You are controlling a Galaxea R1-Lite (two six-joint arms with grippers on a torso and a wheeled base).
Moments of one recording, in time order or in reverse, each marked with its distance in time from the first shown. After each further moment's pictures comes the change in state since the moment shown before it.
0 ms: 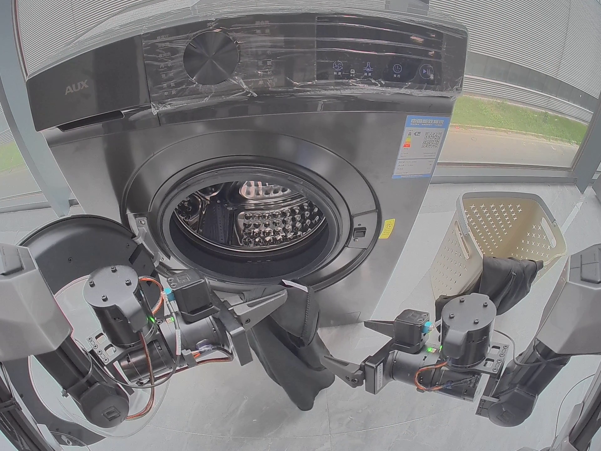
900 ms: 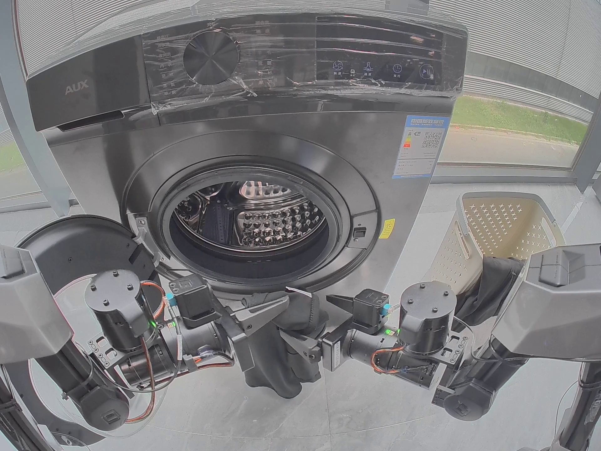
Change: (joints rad) left arm -0.012 0.001 0.015 0.000 0.002 0.005; right arm 0.034 0.142 -0.238 -0.045 -0.007 -0.022
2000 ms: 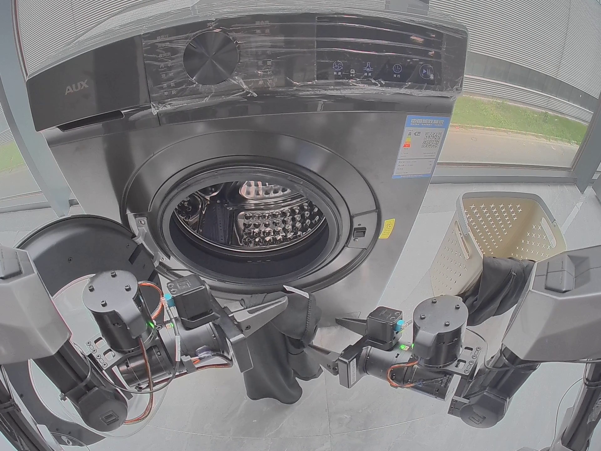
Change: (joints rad) left arm 0.000 -0.008 0.008 0.000 0.001 0.000; right arm -0.001 -0.028 0.121 -0.011 -0.003 0.001
